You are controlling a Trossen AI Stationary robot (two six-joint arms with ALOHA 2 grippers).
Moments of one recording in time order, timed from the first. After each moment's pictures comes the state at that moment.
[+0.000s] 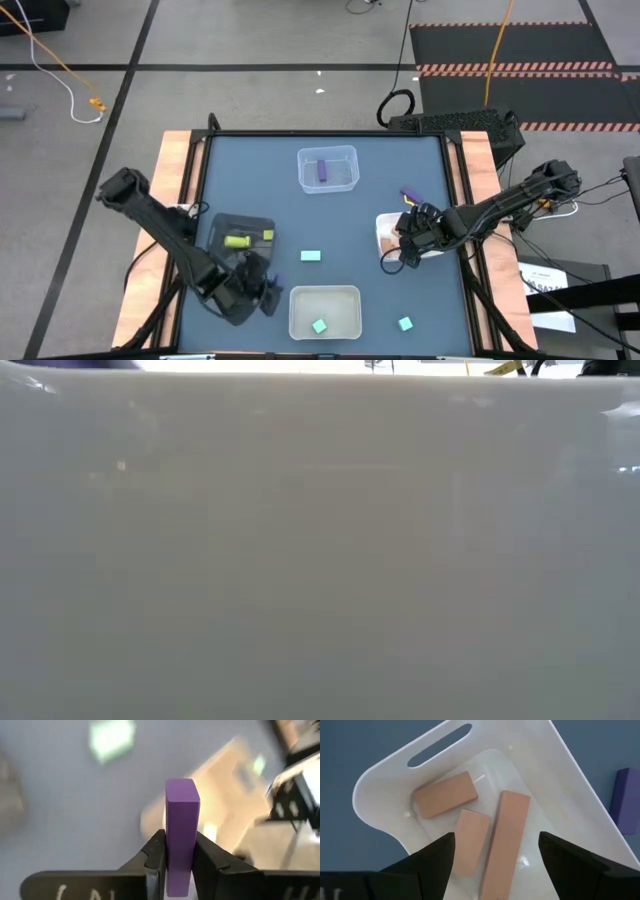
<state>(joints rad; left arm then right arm) -0.73 1.54 1.09 -0.53 -0.49 -1.58 0.38 1.19 0.77 -0.97 0.26 0.84</state>
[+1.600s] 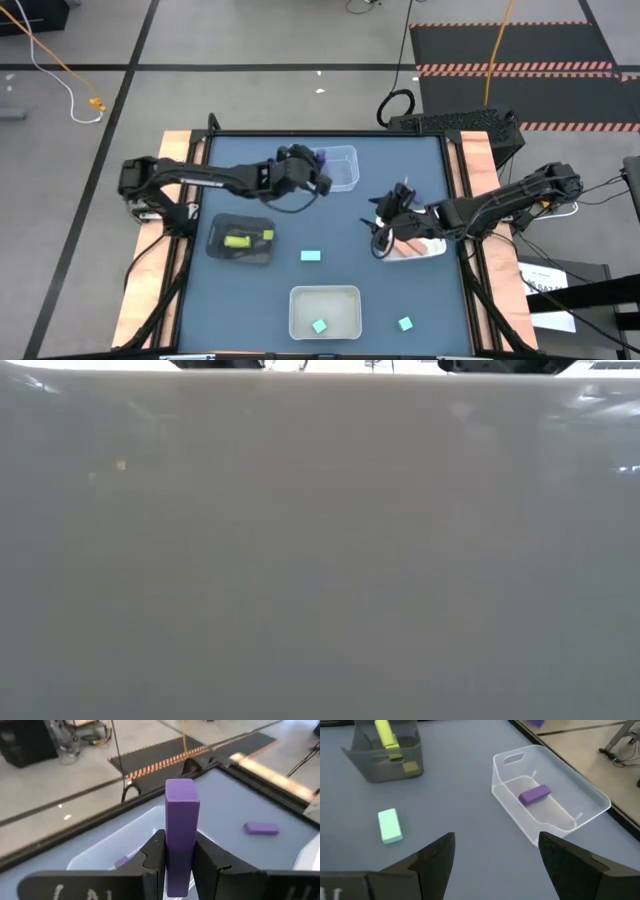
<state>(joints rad) 0.10 1.61 1.16 -0.09 -0.62 -0.46 0.26 1.19 0.77 -0.31 0.60 0.40</state>
